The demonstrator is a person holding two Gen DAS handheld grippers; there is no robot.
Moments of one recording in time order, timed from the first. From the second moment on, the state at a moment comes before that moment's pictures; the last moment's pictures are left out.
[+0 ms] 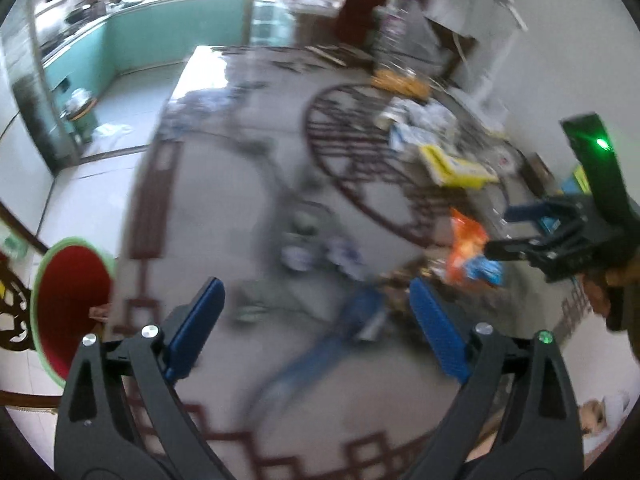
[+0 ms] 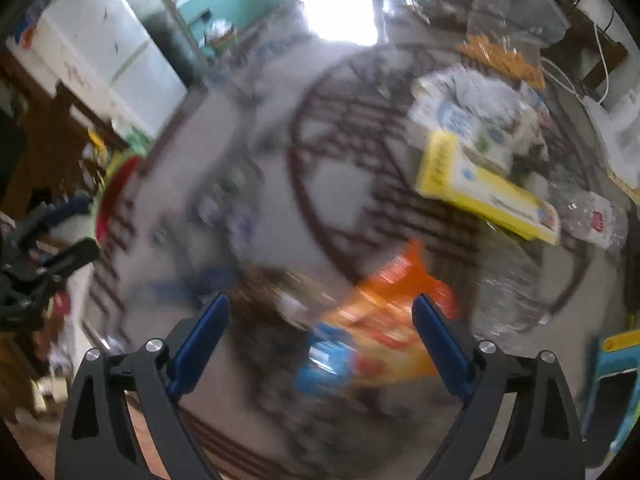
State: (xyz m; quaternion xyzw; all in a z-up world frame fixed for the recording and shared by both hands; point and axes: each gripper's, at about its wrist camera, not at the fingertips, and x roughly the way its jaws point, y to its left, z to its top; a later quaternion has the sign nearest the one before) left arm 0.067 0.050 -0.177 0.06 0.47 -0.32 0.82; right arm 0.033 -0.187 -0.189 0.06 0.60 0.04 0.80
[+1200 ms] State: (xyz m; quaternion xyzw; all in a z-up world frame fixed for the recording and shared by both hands) left arm 0.048 -0.055 -0.204 0.18 0.46 -0.36 0.79; right arm 0.013 -0.257 -0.254 0.33 0.61 0.03 0.72
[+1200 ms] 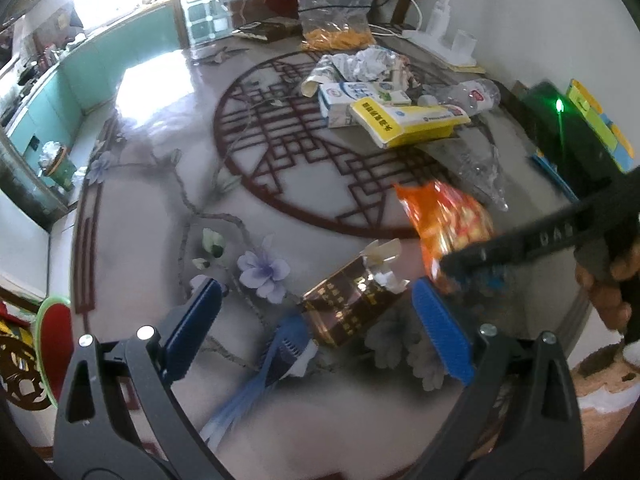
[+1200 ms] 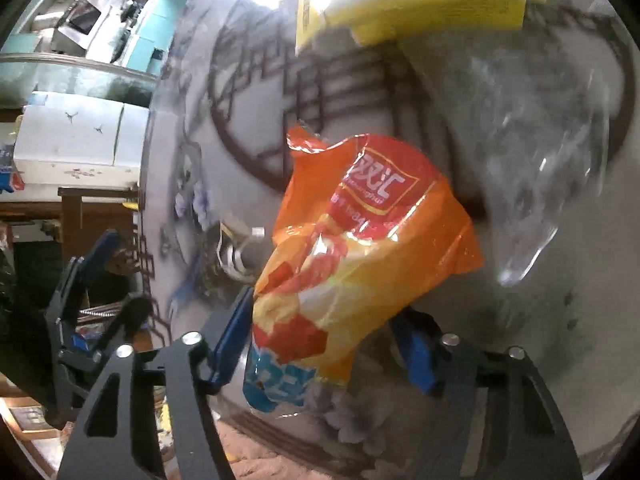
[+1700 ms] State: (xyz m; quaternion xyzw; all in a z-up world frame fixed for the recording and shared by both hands) left arm 0.064 -0.115 -0.269 0.25 0.51 -0.44 0.70; right arm 0.020 -0.294 -0.216 0.33 0.54 0.00 0.78
